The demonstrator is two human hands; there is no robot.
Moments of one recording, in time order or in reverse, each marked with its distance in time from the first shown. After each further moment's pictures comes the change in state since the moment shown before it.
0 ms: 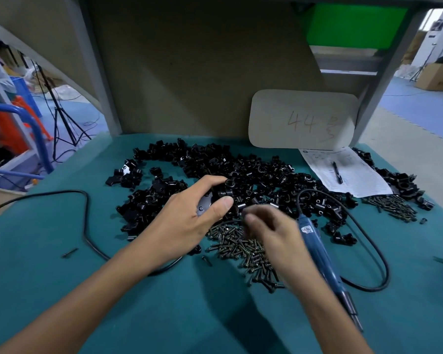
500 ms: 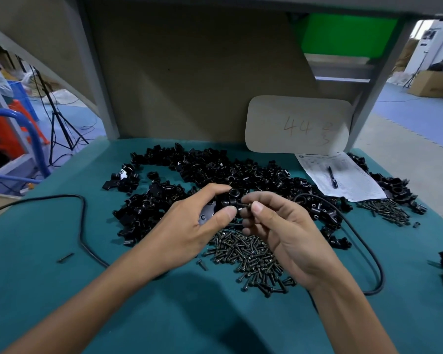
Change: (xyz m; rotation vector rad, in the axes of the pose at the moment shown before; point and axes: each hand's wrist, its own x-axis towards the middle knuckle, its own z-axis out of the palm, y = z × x) left_hand -0.002 0.011 0.002 -0.044 -0.048 -0.005; right_hand -0.004 -0.056 -0.016 0.580 -0.235 0.067
